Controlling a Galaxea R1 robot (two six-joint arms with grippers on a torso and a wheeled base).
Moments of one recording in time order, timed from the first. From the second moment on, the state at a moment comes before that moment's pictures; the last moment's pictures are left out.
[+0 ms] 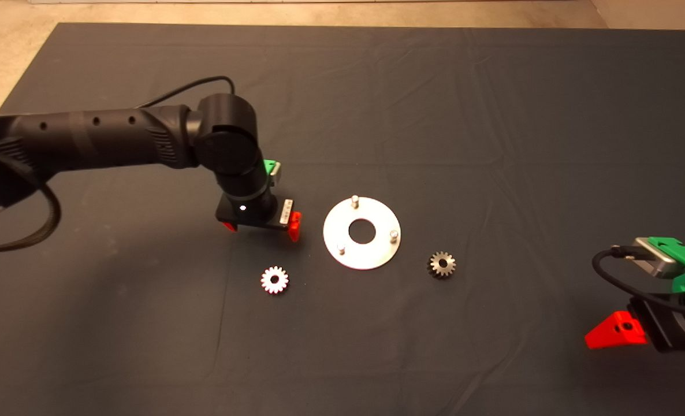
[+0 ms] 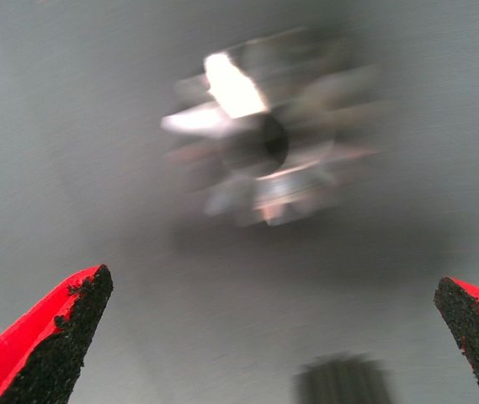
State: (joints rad) left arm -0.34 2.59 -1.18 0.34 1.52 -1.27; right arm 0.48 1.92 -0.37 -0.04 -1.53 1.63
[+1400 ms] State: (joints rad) left arm -0.39 2.62 -1.30 0.34 1.48 -1.20; right arm 0.47 1.91 -0.37 -0.04 -1.53 1.63
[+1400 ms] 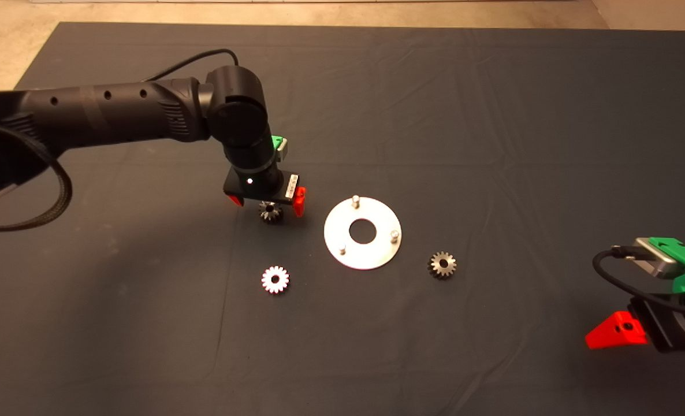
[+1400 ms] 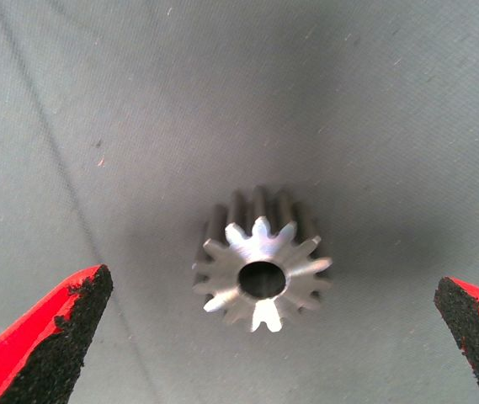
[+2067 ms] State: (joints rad) left arm -0.39 2.68 -1.39 0.31 1.48 -1.14; right arm 0.47 1.91 -0.37 -0.04 -1.53 1.63
